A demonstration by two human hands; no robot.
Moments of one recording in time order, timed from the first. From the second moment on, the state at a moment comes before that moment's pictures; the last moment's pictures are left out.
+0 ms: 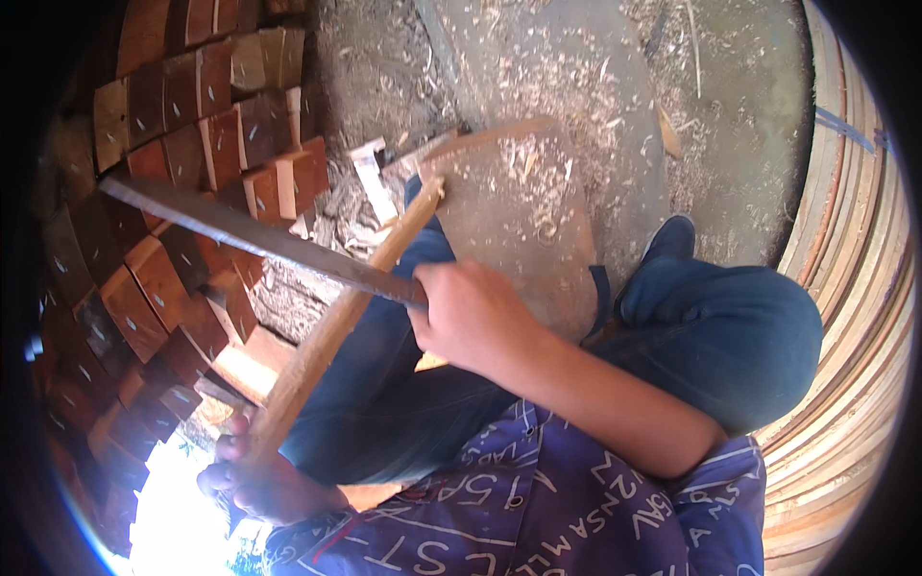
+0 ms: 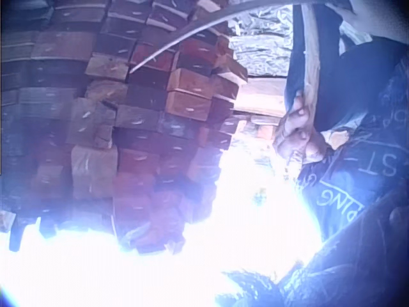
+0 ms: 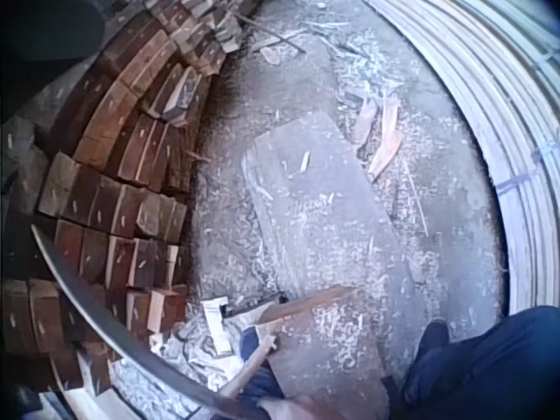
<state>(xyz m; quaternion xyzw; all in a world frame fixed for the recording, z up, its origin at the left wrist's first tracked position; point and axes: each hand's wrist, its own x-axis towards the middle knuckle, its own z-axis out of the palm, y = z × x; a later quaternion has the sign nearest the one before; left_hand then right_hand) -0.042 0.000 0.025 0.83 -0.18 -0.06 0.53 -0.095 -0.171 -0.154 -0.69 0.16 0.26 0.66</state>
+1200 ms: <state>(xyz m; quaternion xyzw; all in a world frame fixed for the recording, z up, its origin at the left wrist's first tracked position) -0.042 -0.032 0.035 0.86 -0.09 -0.10 0.50 -0.094 -0.188 -0.205 -0.72 0.23 0.32 0.57</state>
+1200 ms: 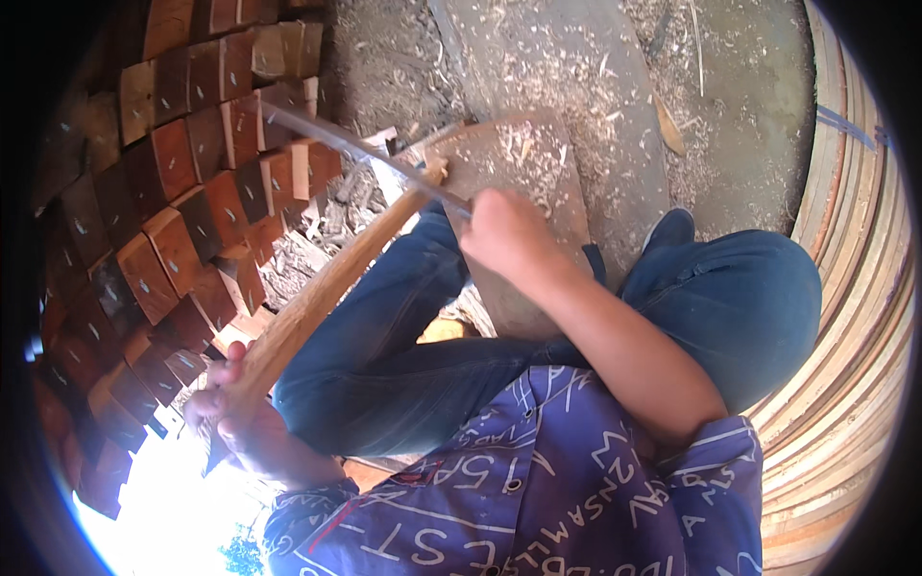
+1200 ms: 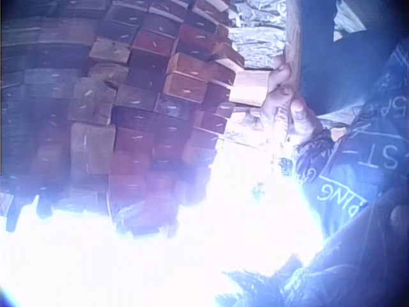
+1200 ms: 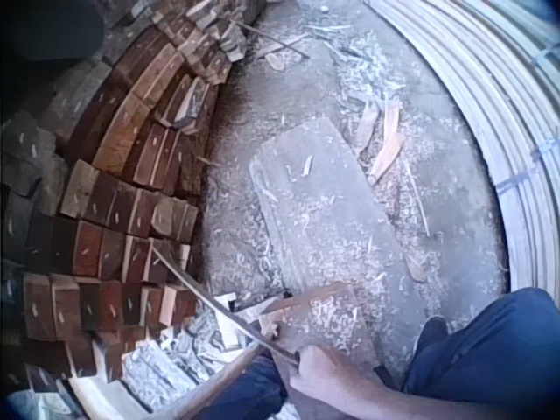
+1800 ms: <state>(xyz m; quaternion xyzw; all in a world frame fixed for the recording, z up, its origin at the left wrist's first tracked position) -0.037 -0.032 0.035 0.85 -0.13 -0.07 0.50 -0.085 -0.196 -0.166 -0.75 0.12 0.31 0.57</state>
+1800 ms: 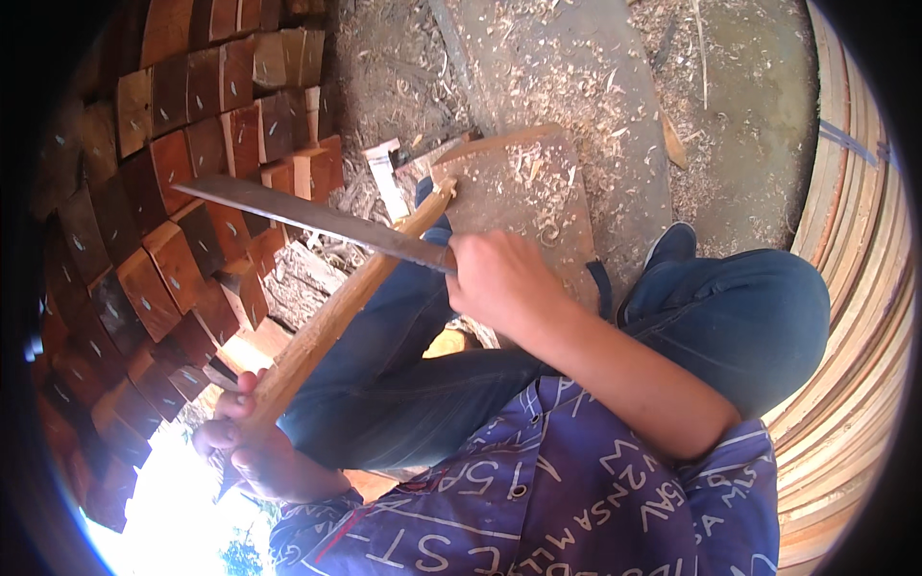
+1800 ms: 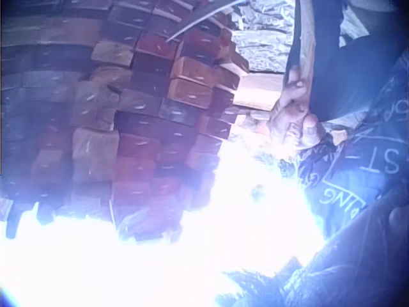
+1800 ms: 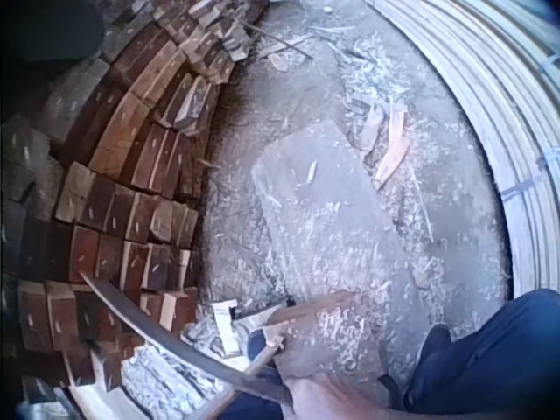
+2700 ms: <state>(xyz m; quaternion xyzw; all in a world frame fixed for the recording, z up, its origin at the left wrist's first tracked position) 0.002 -0.027 0.047 0.80 -0.10 -0.19 0.56 -0.059 -0.292 -0.127 -0.87 0.13 0.19 0.43</state>
